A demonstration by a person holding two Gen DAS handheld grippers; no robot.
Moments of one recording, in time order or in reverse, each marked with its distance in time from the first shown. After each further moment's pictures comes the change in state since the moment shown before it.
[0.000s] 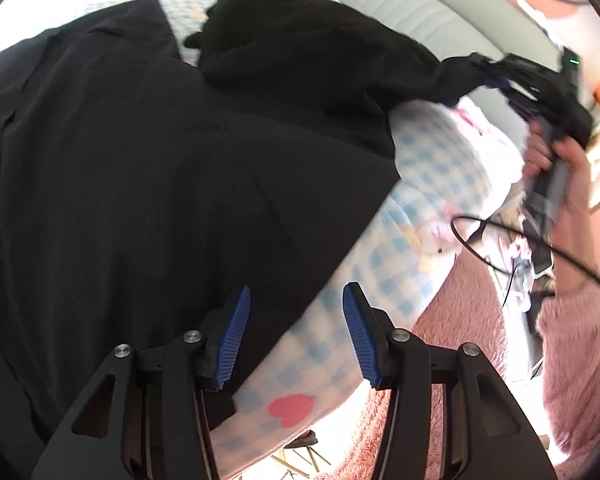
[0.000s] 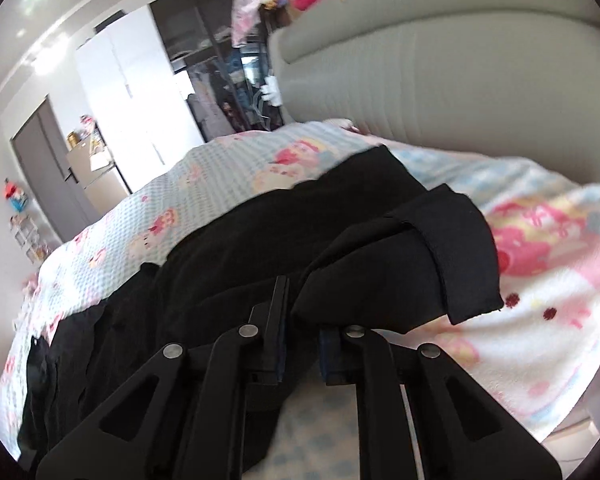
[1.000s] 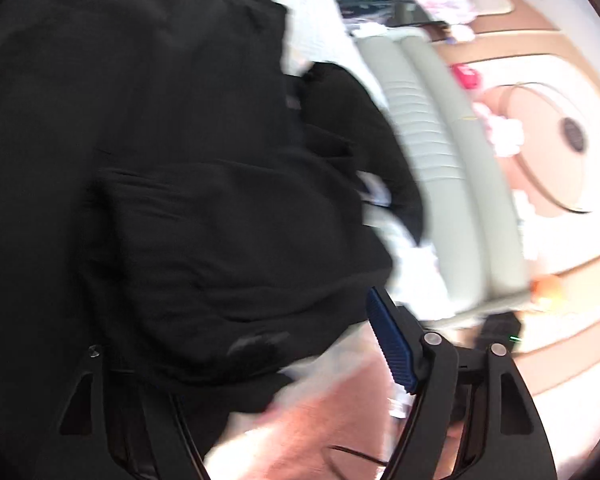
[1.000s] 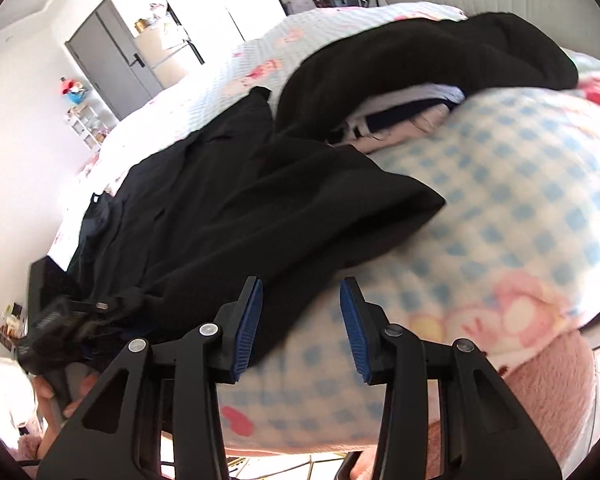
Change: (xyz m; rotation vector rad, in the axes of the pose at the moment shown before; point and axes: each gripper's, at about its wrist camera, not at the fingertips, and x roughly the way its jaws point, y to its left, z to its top) left arm -0.049 0.113 -0.034 -0.511 -0.178 -0.401; right arm 0.049 0.144 -0.147 -0.082 0.433 0.154
